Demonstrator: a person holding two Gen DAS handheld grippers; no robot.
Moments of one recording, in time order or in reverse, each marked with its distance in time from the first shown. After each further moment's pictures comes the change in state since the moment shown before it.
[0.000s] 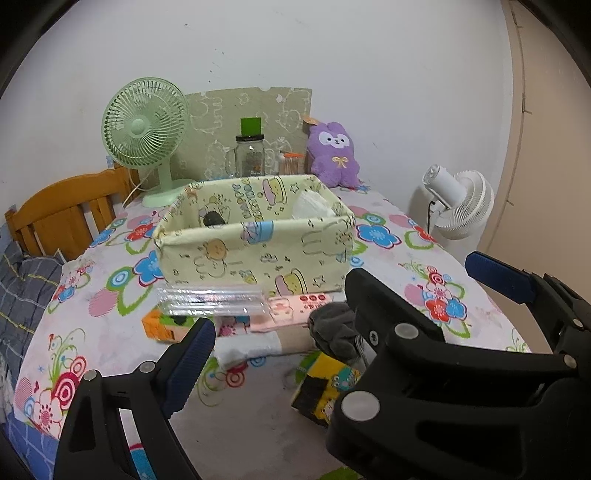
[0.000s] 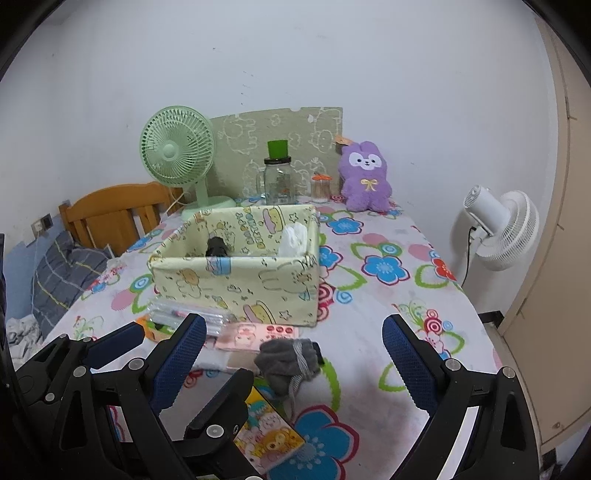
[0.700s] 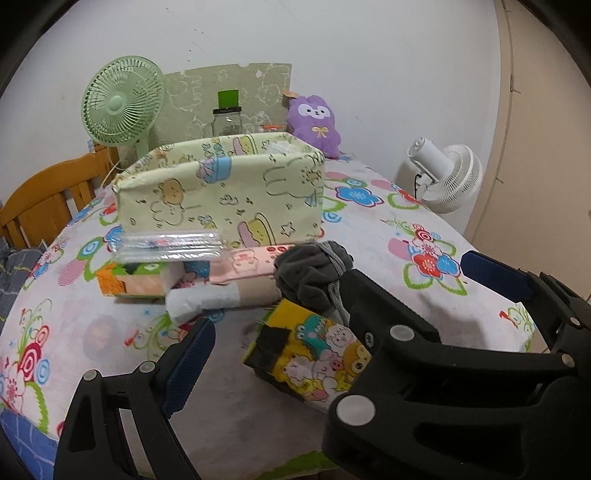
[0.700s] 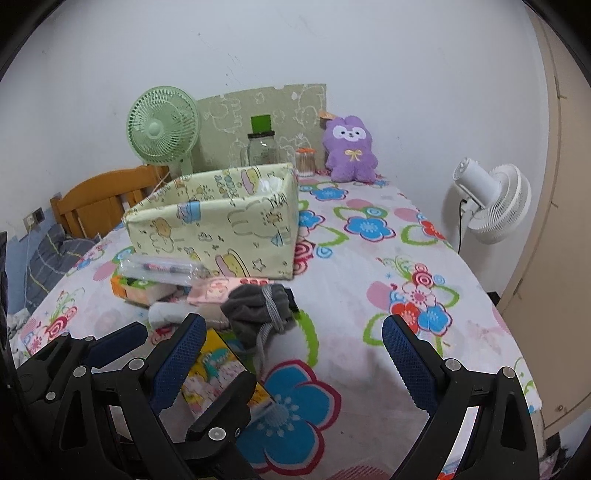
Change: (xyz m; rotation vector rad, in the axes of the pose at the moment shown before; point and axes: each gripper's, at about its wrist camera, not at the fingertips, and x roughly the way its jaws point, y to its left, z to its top) left arm 0.026 -0.022 -0.041 0.028 0.050 -0.046; right arm 0.013 -0.023 -0.049 0.032 0.049 -0.021
